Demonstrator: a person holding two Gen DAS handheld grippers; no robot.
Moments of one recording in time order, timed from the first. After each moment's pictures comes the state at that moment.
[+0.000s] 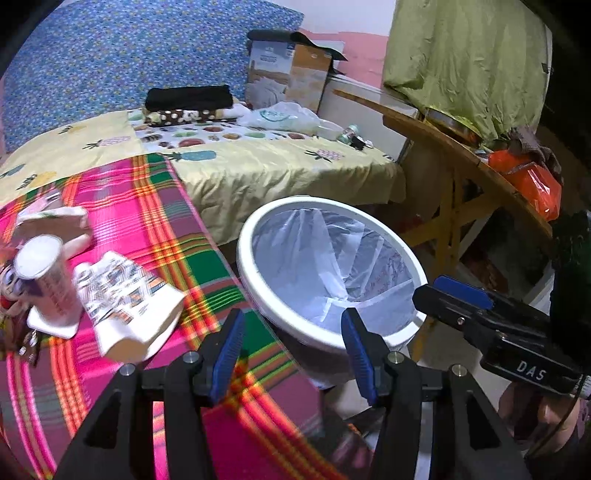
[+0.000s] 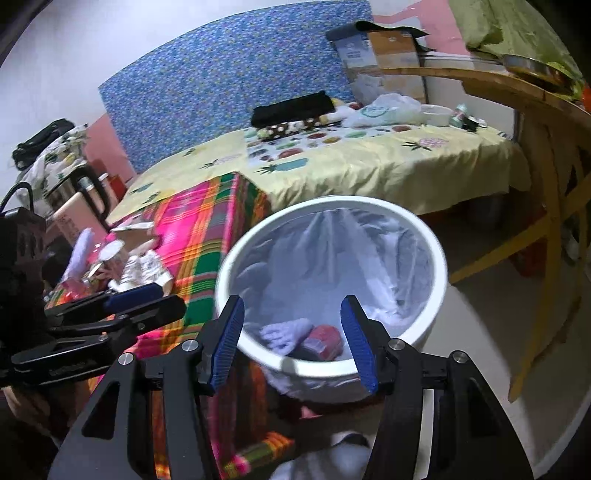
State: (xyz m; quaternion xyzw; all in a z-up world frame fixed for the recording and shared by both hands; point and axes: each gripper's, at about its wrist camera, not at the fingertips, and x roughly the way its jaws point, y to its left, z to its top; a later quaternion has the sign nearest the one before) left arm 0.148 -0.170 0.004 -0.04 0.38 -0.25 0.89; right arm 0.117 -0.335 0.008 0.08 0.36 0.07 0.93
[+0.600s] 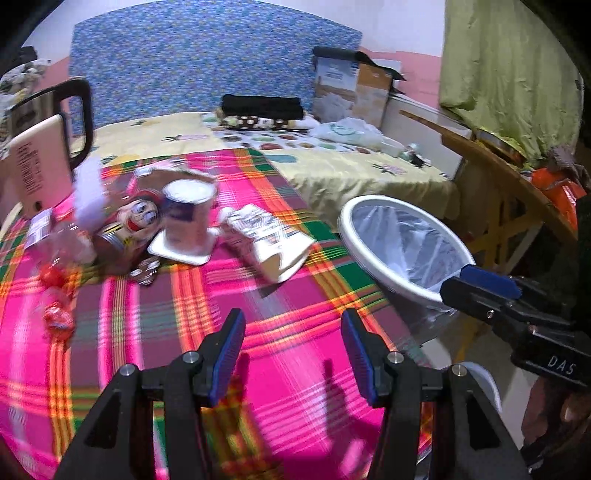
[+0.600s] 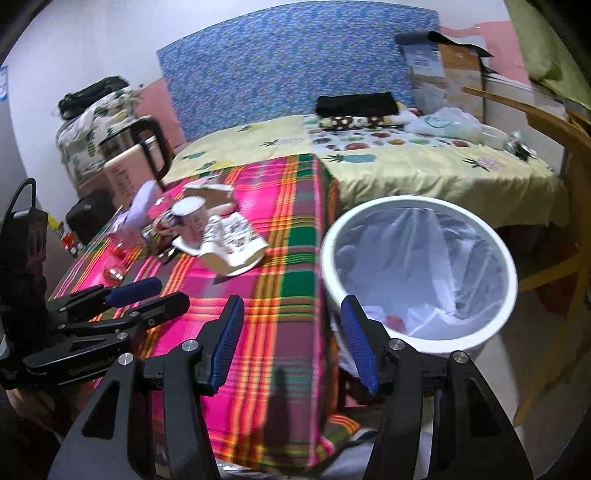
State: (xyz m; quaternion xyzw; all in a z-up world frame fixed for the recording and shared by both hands) left arm 0.094 -0.092 -0.005 -0.04 0.36 -0.13 0.92; right arm 0.098 -0.261 0.011 0.02 0.36 0.16 0.92
